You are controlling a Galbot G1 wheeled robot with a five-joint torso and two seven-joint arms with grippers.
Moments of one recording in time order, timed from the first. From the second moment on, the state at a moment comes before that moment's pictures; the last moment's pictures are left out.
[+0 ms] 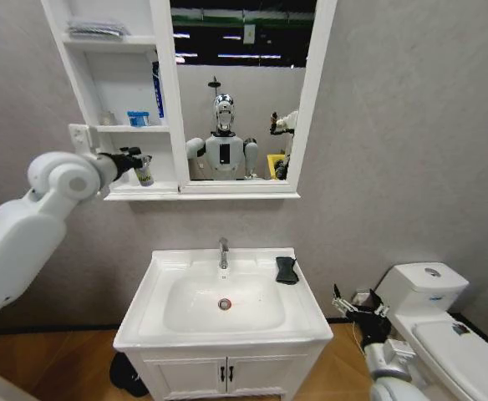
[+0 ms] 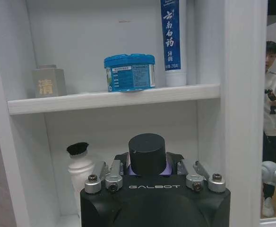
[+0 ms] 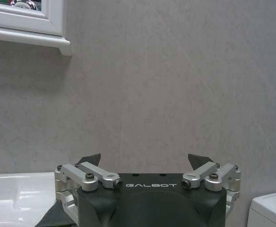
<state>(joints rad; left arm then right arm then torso) -0.23 -0.75 0.11 -1.55 -1.20 0.74 -0.45 -1.45 1.47 0.85 2.11 0.16 -0.10 0.02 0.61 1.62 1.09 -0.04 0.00</state>
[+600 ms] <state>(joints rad) -0.28 -0.90 0.17 -1.29 -0.99 0.67 -0.33 -1.45 1.46 0.85 2.08 0.17 -0.09 0.03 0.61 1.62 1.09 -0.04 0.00</state>
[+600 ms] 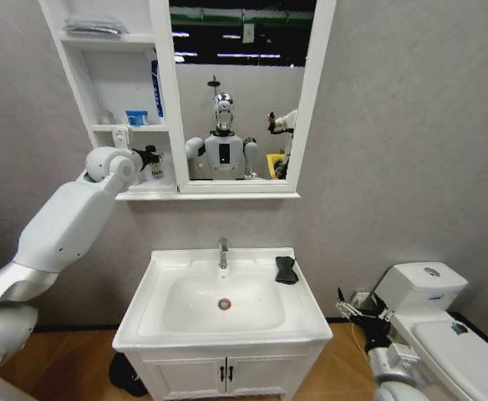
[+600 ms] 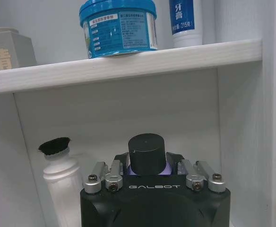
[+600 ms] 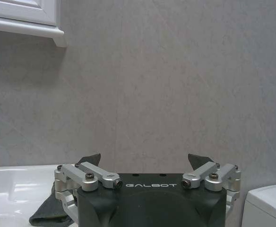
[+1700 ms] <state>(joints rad) -0.11 -0.82 -0.04 -1.56 -1.10 0.63 -0.43 -1.45 1.48 0.84 2.09 0.15 -0.10 0.02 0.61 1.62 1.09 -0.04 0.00</state>
